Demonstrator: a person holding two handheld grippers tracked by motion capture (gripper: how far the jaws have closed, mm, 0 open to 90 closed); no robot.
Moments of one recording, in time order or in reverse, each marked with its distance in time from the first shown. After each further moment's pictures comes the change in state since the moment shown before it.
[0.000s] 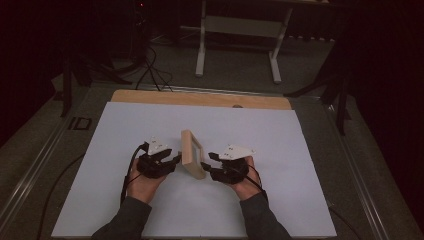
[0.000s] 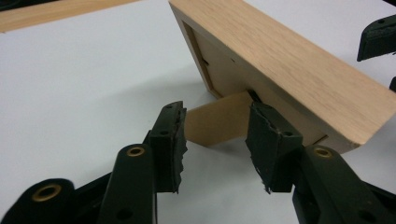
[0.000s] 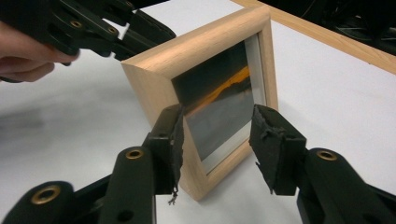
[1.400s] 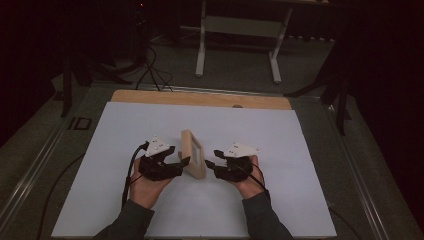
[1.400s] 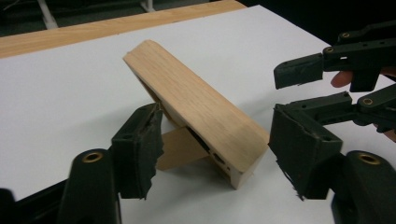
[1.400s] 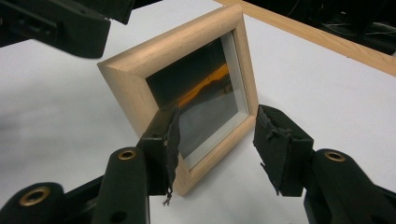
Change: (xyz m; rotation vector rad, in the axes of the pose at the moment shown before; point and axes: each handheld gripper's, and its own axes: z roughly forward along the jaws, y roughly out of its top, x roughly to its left) left arm -0.024 0.017 -0.023 -0.082 -0.102 -0.022; right arm -0.008 -0.002 -0.006 -0.006 -0.036 0.038
